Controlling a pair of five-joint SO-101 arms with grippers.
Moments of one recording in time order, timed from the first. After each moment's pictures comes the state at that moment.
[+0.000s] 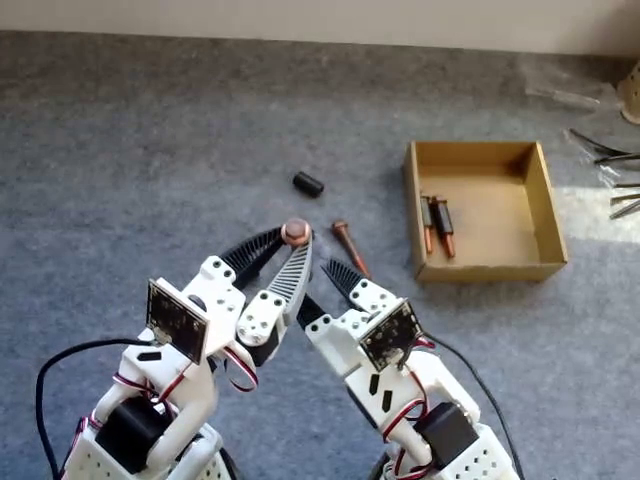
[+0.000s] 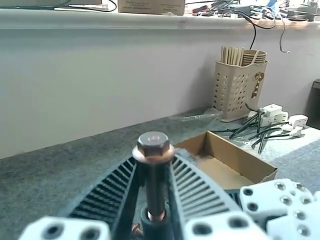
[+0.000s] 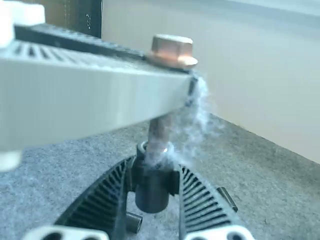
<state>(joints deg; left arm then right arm) 29.2 -97.9 72.4 34.2 6.7 -43.3 -104.1 89.4 22.6 10.0</state>
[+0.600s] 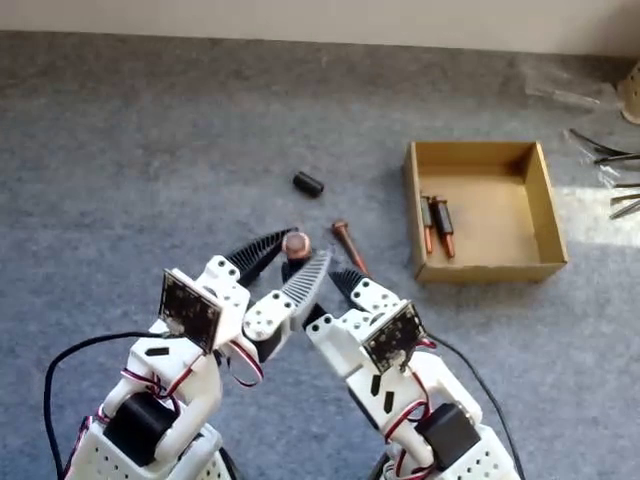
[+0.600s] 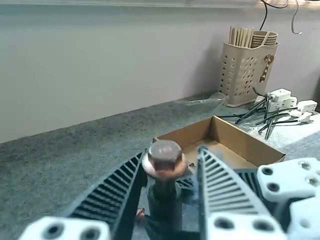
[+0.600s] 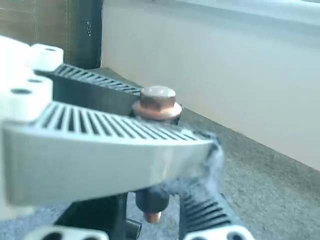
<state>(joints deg) 29.0 -97.2 75.0 34.2 6.5 -43.3 -104.3 88.4 22.8 10.0</state>
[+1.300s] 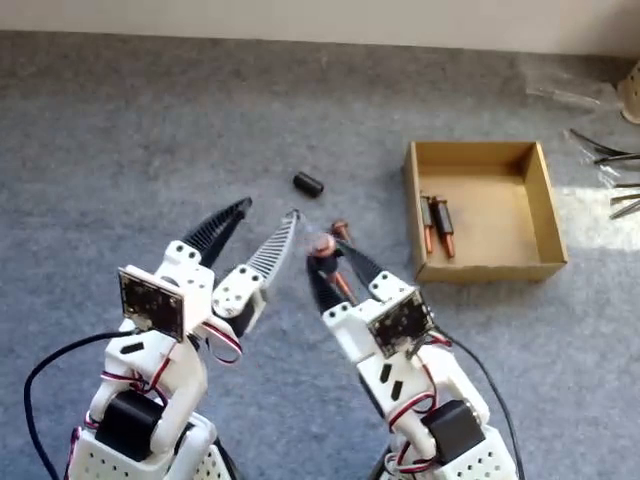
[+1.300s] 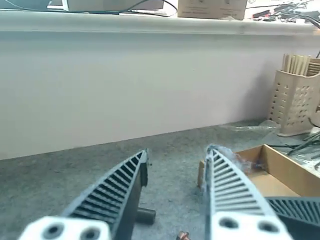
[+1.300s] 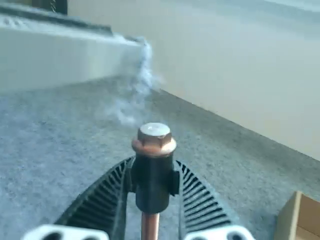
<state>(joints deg) 17.5 -97.6 74.9 30.5 6.5 -35.6 -104.4 88.4 26.8 12.3</state>
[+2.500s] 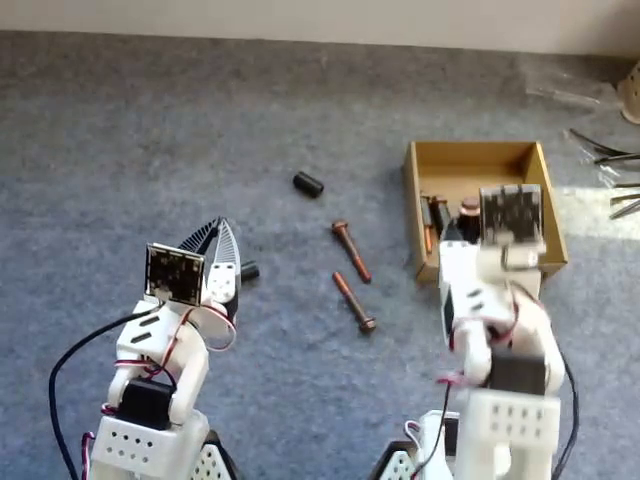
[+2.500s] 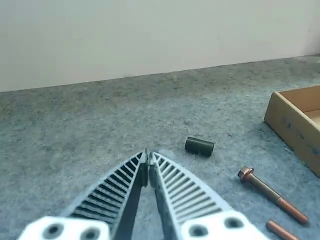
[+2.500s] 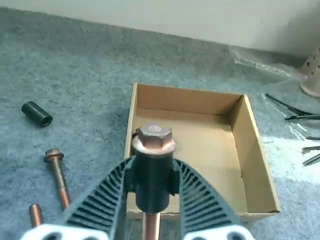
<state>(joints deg) 6.6 -97.3 90.9 29.3 2.8 0.3 -67.1 56.0 46.3 13.6</state>
